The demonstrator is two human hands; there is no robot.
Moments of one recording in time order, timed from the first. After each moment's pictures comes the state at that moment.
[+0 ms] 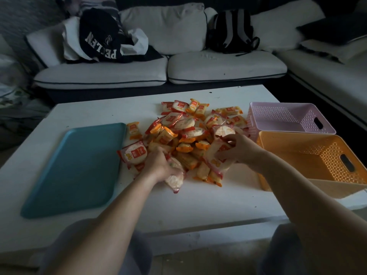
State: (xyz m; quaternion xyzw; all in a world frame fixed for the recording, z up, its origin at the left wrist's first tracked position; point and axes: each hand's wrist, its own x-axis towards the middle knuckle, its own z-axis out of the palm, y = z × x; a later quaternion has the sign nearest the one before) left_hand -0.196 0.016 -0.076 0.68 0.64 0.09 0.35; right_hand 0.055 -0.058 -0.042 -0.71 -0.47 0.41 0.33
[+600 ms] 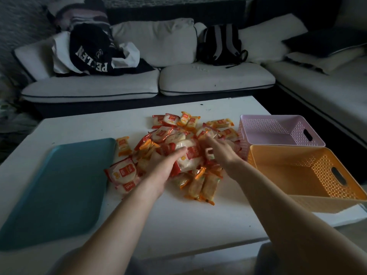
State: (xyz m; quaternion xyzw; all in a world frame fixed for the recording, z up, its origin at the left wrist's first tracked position) left_hand -0.143 0.016 -0.044 0.46 0.50 0.36 0.64; right_hand 0.040 -0.020 -0.038 -0.68 -0.41 0.42 0.44
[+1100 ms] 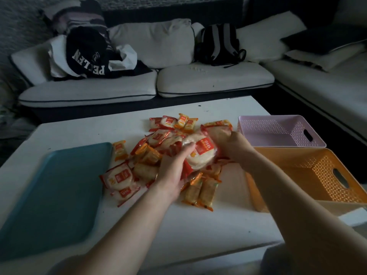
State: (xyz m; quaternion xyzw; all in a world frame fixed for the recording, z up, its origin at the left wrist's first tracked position) left_hand -0.103 -0.005 -0.026 0.37 0.43 0.38 0.73; right_hand 0.091 -0.010 -0.035 -0.70 -0.43 0.36 0.44
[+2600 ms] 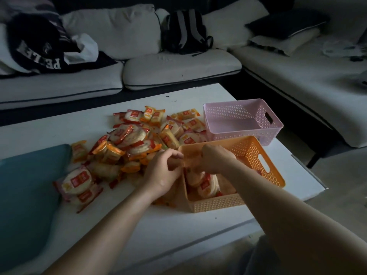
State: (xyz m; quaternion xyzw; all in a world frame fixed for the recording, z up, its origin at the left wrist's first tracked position) left_hand -0.067 -0.007 -0.082 0.80 0.39 0.26 0.37; right_hand 0.111 -0.068 -0.048 -0.82 -0.54 0.20 0.06
